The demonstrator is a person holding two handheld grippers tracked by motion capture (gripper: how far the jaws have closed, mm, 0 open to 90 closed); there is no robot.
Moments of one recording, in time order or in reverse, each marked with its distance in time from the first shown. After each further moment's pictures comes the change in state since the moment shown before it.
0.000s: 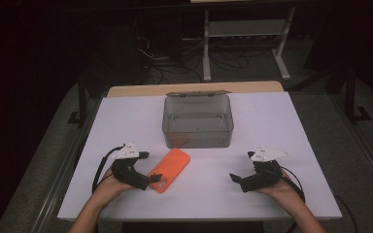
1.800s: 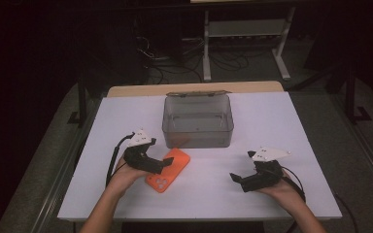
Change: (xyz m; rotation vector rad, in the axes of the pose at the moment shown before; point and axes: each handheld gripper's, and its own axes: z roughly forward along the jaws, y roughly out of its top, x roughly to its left) left arm -0.001 0.033 0.028 -0.039 0.137 -0.040; right arm -0.001 0.001 -0.002 -0.022 0.007 0.002
